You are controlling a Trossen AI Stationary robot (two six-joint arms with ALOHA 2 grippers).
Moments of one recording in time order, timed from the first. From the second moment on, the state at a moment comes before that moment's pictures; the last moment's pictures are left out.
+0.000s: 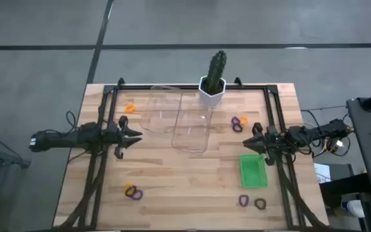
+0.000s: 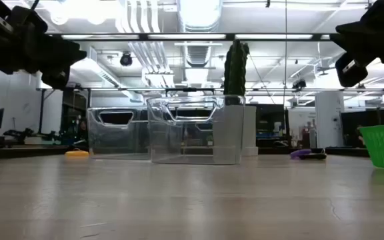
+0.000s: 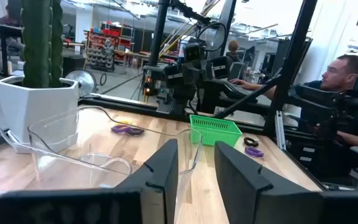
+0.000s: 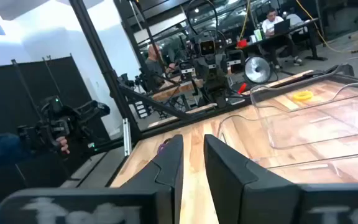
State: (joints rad) left arm 0.00 0.02 0.01 0.06 -0.02 -0.18; right arm 0.28 0.01 0.01 0.11 0.19 0.38
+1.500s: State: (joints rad) left arm 0.00 0.02 0.01 0.06 -0.02 -0.16; right arm 0.15 0.83 0.84 -1.36 0.53 1.34
